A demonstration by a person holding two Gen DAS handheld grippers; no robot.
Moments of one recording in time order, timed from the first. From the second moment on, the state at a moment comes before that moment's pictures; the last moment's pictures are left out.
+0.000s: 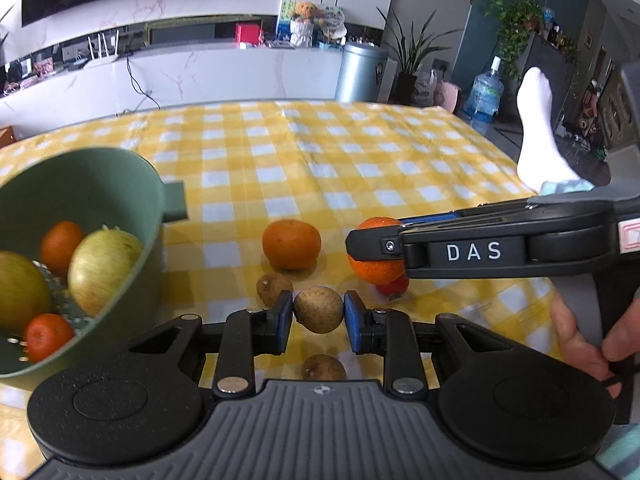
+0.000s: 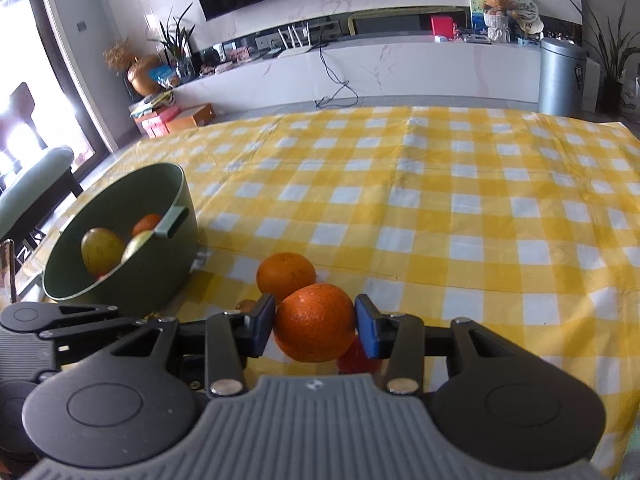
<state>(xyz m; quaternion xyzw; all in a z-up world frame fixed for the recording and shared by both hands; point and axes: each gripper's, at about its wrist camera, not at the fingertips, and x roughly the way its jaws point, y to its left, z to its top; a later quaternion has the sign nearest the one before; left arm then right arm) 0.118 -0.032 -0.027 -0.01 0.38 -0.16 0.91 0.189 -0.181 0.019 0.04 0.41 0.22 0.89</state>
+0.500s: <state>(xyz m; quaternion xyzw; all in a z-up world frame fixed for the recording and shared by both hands) 0.097 0.019 0.024 -0.04 0.35 -0.09 0.93 0.162 -0.161 0.062 0.07 0.33 0.27 0.90</state>
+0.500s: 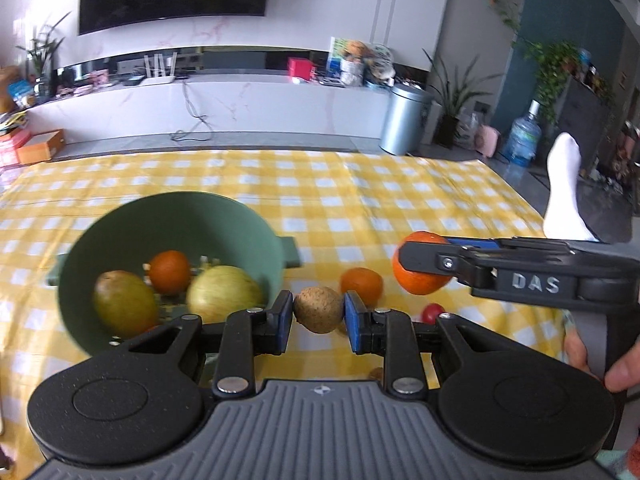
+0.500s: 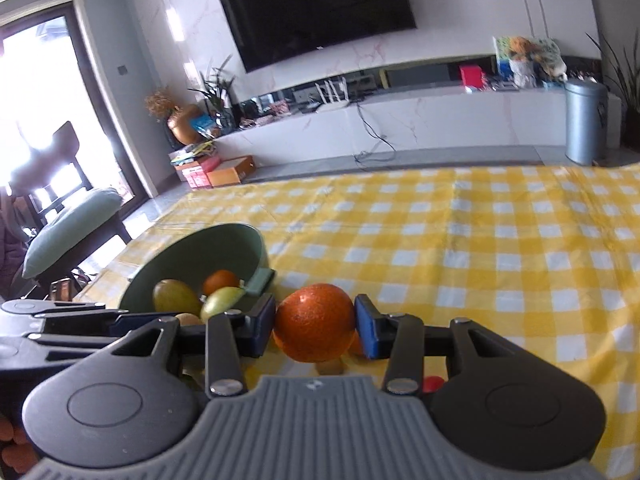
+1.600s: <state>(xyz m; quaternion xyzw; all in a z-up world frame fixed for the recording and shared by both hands) 0.119 0.112 -0.012 -0.08 0.38 -0.01 0.92 0.197 -0.013 0.051 -0.11 0.34 0.36 0.86</state>
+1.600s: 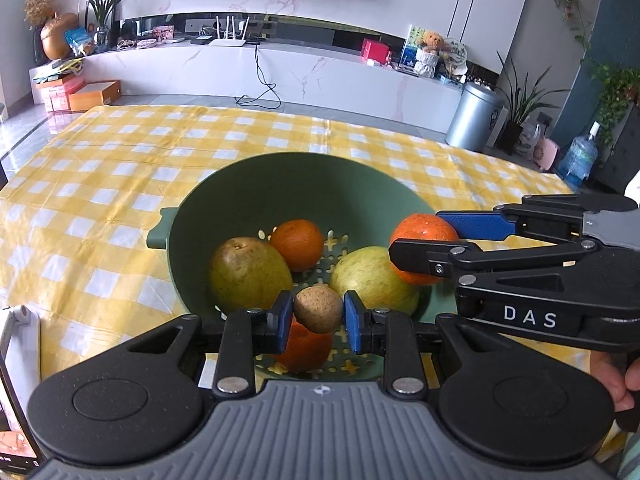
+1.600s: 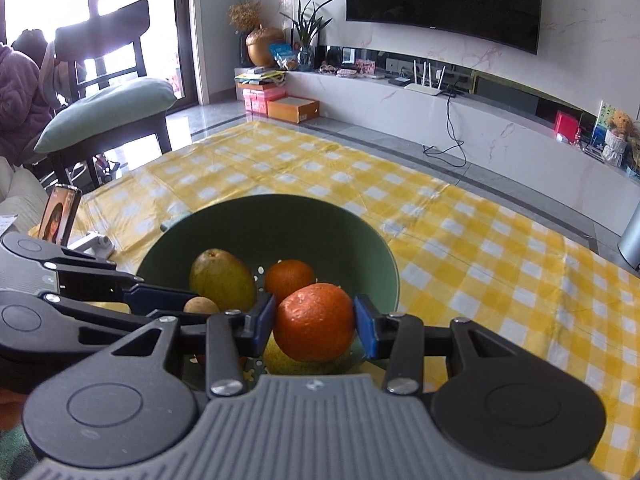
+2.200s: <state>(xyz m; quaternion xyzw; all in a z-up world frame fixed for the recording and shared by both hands) 0.118 0.106 -0.019 -0.05 0.37 -0.02 0.93 0.218 0.002 0.050 -0.11 0.36 0.35 0.86</state>
